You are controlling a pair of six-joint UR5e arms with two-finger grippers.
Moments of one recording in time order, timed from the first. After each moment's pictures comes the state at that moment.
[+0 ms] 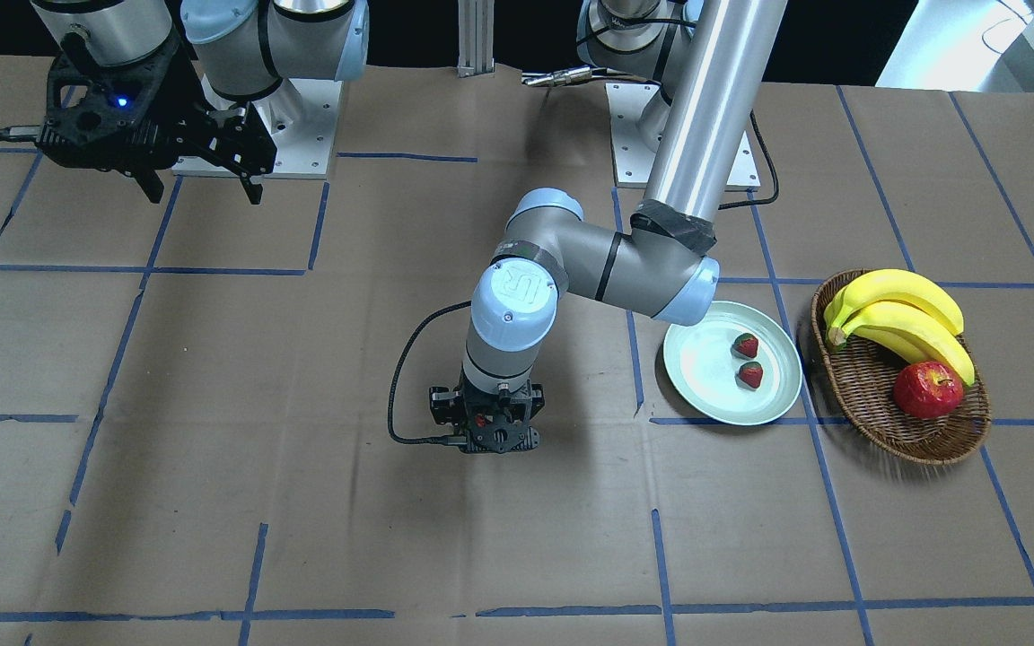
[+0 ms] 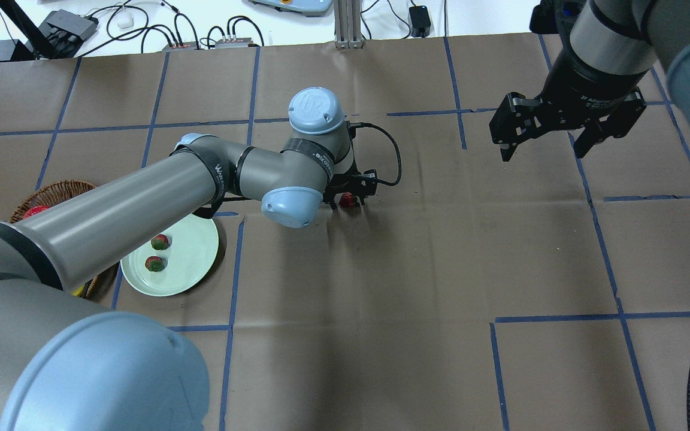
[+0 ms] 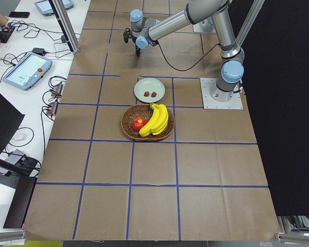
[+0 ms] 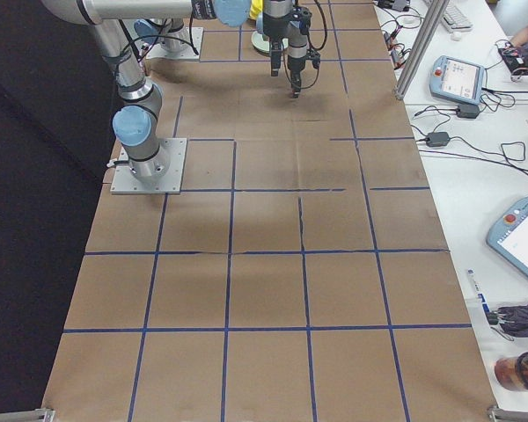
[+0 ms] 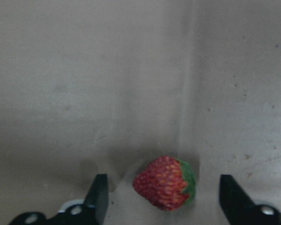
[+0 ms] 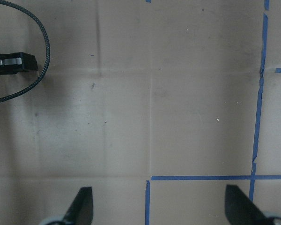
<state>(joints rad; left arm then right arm) -1.90 -2.16 -1.68 -0.81 1.48 -0.42 1.56 -1.65 1.63 -1.55 -1.57 -0.01</state>
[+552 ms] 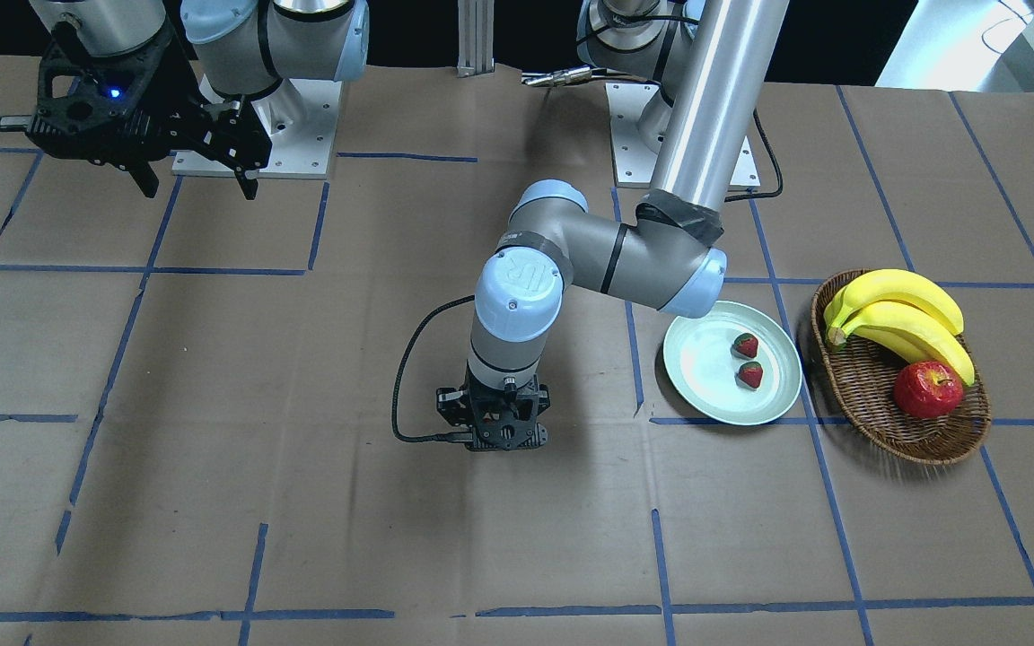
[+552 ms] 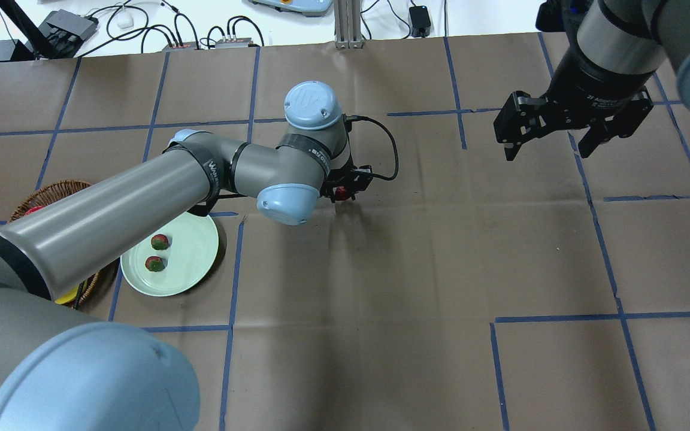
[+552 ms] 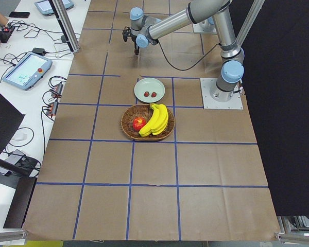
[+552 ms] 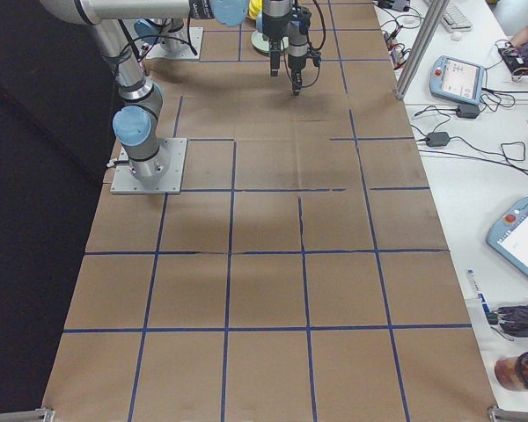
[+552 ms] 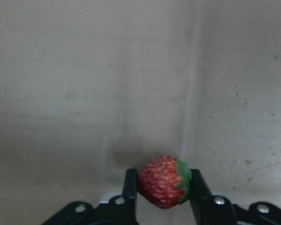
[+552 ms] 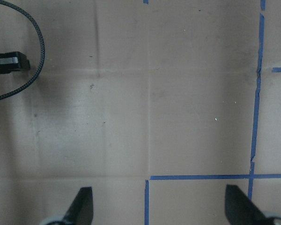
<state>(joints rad) -1.89 -2.11 -1.69 -0.82 1.54 -0.37 1.55 -1.66 1.63 -1.55 -1.57 -0.01</state>
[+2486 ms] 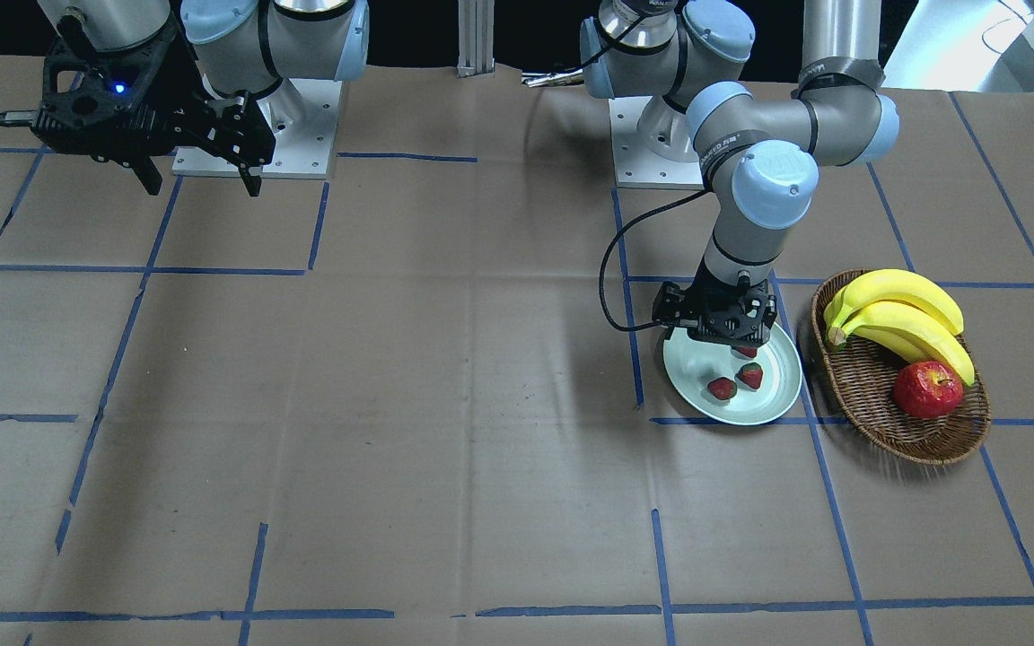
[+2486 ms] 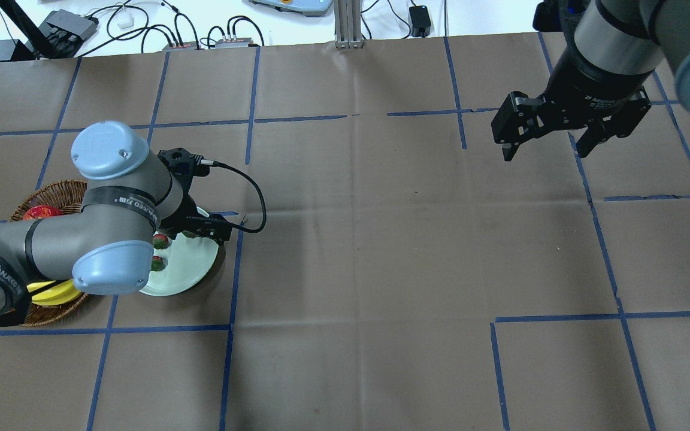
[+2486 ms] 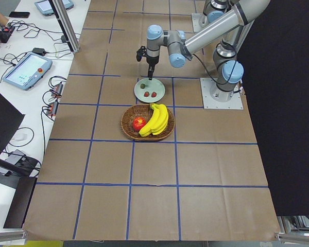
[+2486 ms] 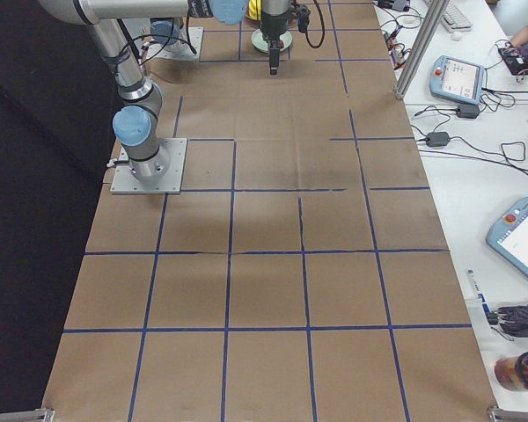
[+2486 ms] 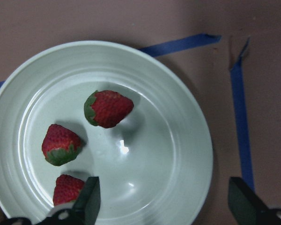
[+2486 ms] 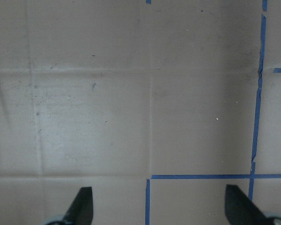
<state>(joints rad) -1.52 -1.63 -2.10 -0.96 1.60 0.19 1.56 -1.67 1.63 -1.54 -1.57 -0.01</state>
